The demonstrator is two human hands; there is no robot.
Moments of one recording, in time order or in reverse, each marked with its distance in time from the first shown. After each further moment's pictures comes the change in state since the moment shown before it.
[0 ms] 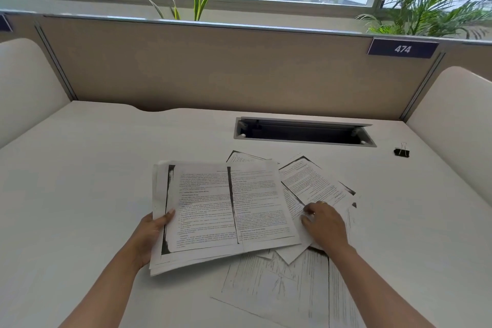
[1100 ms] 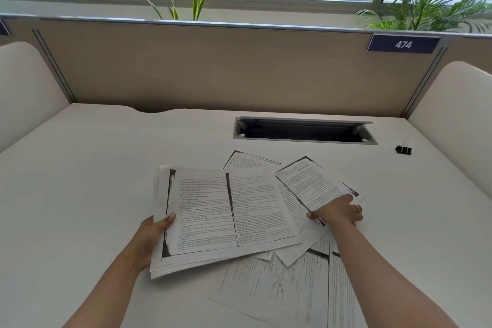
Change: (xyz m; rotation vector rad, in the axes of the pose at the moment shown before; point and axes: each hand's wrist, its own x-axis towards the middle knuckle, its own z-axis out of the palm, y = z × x) left_hand -0.001 -0.001 0.006 0.023 0.053 -0.023; right_hand 0.038 -0.008 -0.027 0.192 -0.145 0.780
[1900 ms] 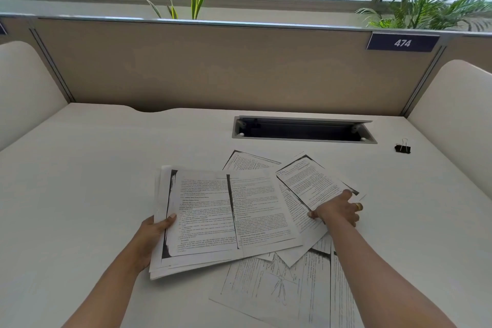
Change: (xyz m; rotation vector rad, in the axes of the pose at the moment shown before) left_hand 0.000 0.000 0.002 0.035 0.005 -0.006; right_hand 0.004 0.001 0.006 0.059 0.042 0.012
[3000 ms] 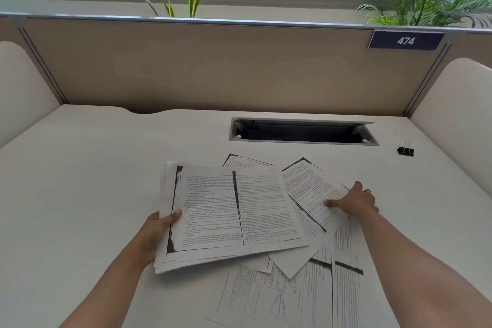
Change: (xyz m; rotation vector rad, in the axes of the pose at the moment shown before) left_hand 0.019 0.015 0.025 0.005 -0.033 -0.002; right_hand 0.064 0.001 -0.034 -0.193 -0.057 -0.207
